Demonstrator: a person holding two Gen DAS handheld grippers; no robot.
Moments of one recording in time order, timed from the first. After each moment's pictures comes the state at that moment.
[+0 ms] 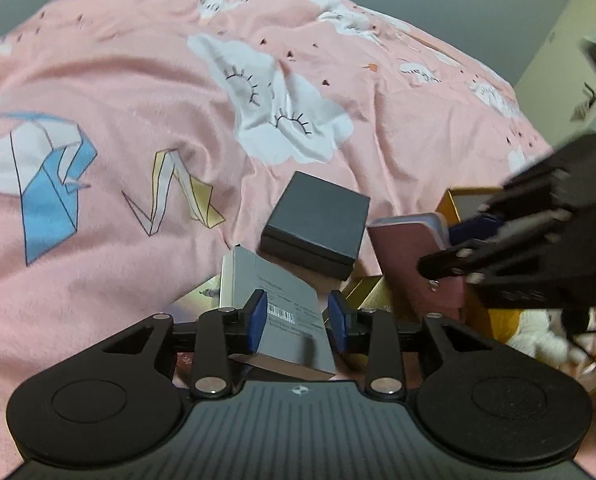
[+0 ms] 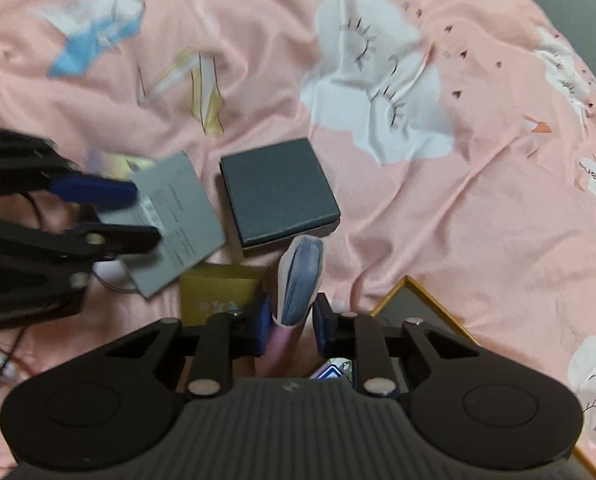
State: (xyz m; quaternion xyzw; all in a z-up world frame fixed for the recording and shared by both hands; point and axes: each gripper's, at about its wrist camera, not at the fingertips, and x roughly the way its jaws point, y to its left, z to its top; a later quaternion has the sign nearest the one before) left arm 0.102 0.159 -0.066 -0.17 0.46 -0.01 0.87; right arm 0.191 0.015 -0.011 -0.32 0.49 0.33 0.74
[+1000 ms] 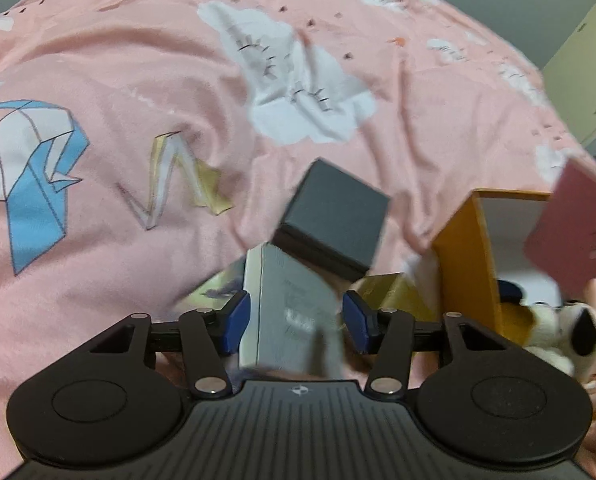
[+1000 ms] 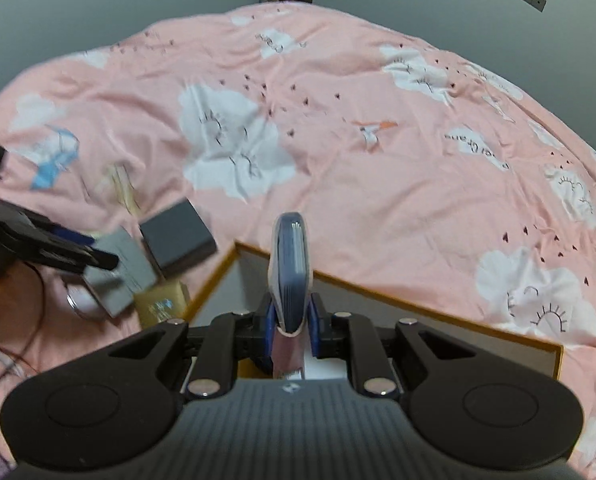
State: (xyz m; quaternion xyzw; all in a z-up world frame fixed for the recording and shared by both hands) left arm 0.125 0.155 -0.062 -0.18 0.50 0.00 0.85; right arm 0.171 -0.127 0.061 -0.20 0.43 0.25 0.85
